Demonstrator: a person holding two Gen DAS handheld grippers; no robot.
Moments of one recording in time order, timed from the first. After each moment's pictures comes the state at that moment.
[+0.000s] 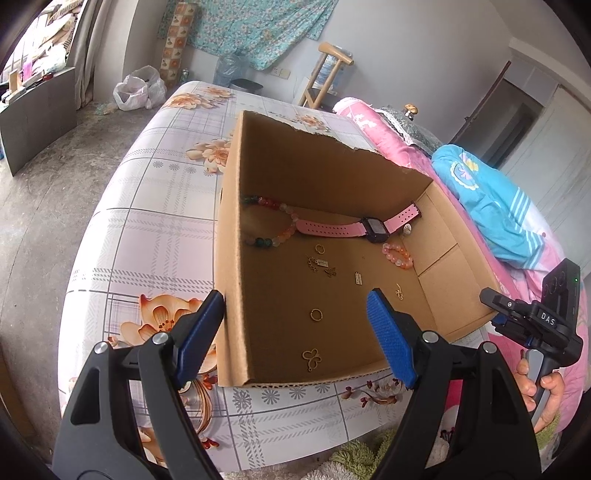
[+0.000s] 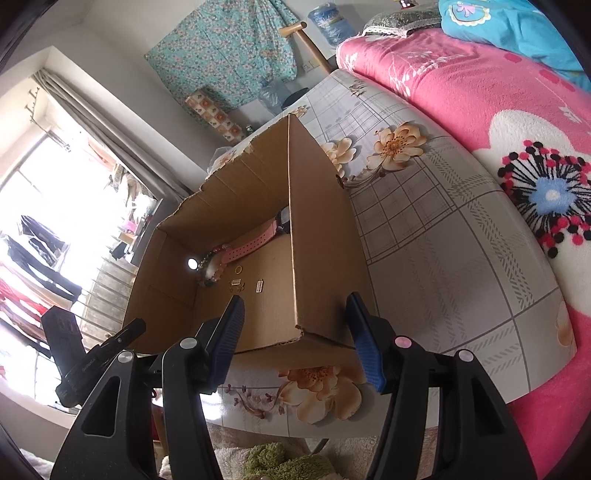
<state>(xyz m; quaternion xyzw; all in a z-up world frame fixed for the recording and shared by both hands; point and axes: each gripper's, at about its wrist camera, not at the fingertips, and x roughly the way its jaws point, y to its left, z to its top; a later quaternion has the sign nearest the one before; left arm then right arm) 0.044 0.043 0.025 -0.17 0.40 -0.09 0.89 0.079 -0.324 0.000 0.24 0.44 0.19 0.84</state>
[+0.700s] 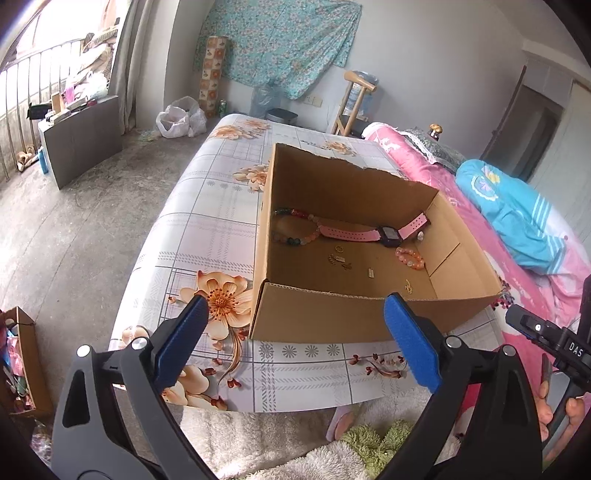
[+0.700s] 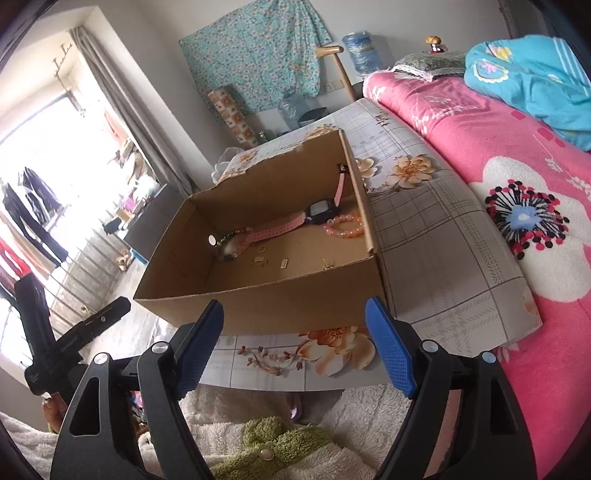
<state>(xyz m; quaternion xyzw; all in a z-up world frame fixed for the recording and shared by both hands) -0.023 0.025 0.063 -0.13 0.37 0.01 0.92 0.003 -0.284 0.041 0.14 0.40 0.19 0.89</state>
